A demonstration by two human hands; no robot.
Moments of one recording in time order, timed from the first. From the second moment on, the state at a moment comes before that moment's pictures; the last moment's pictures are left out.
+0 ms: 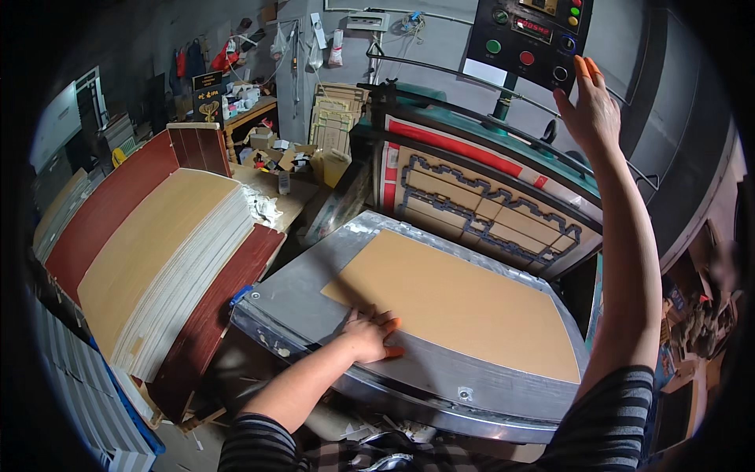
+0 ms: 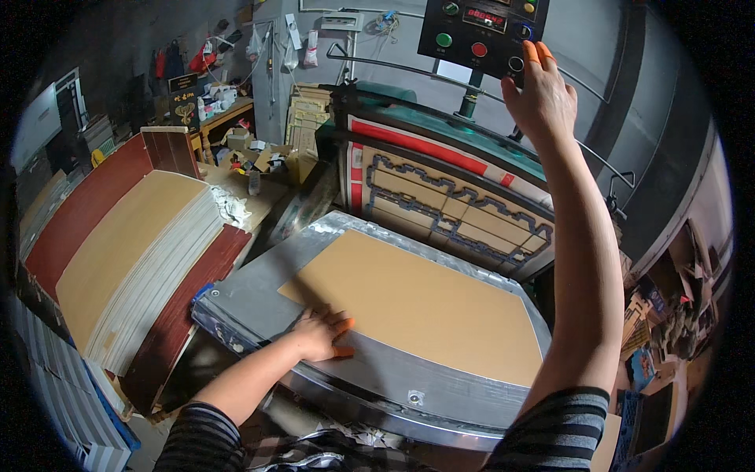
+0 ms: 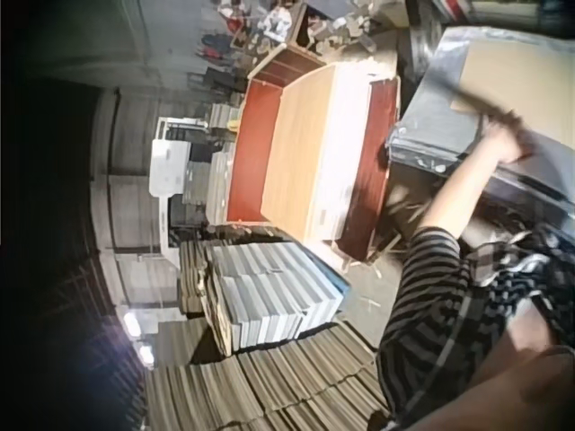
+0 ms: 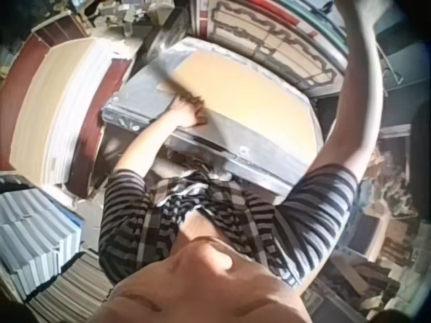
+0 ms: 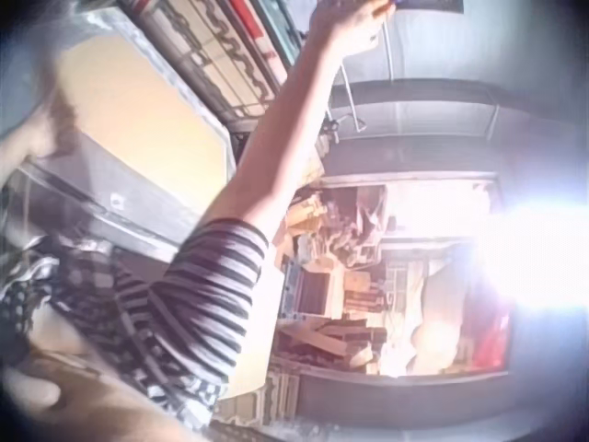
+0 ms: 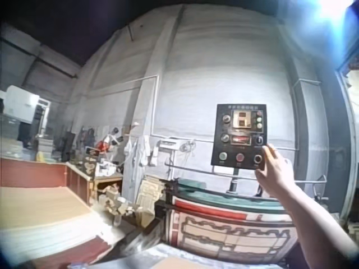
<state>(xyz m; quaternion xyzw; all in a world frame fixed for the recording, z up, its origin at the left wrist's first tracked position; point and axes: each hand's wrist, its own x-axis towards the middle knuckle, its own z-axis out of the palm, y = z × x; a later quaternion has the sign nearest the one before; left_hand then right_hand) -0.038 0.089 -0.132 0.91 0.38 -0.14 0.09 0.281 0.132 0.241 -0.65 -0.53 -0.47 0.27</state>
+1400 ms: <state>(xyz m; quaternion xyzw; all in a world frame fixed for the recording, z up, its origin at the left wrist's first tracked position) 0.061 0.050 0.063 0.81 0.02 0.57 -0.12 0.322 -0.309 -0.066 -0.76 -0.43 -0.17 0.46</state>
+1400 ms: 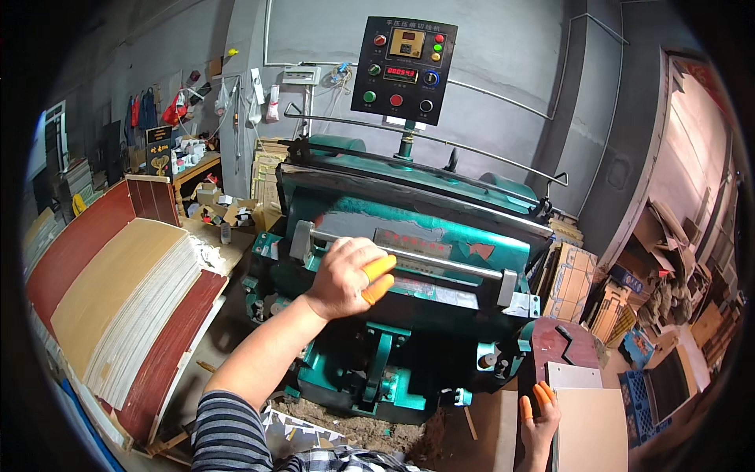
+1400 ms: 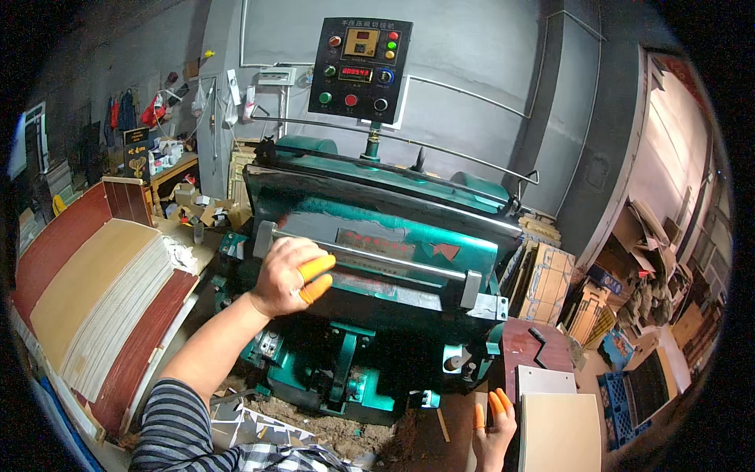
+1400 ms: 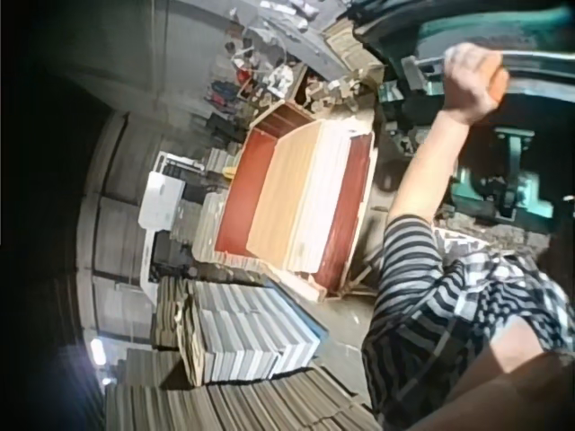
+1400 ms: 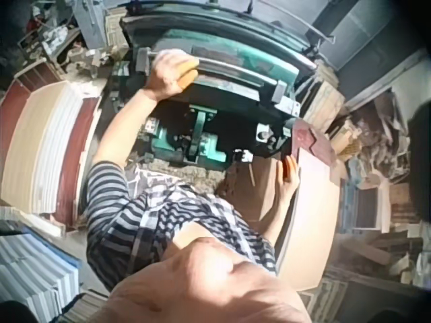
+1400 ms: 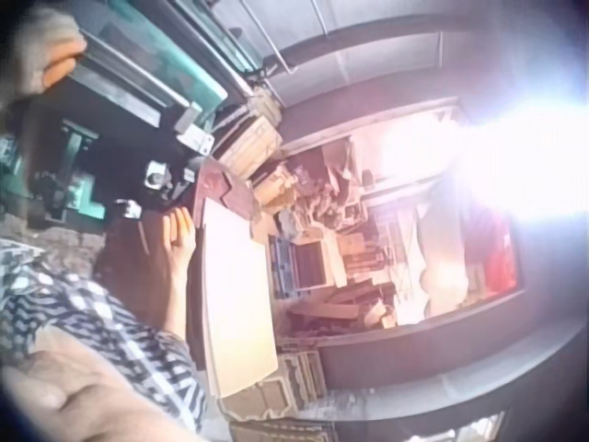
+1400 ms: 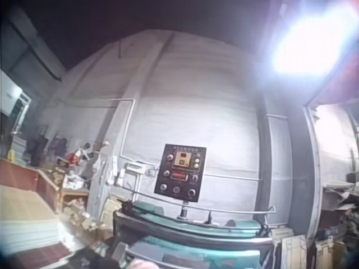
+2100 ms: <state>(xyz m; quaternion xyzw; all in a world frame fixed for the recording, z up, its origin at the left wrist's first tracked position) -0.018 0.145 -0.120 0.89 0.45 -0.01 0.04 0.230 -0.289 -0.057 -0.73 -0.46 -0.09 0.49</state>
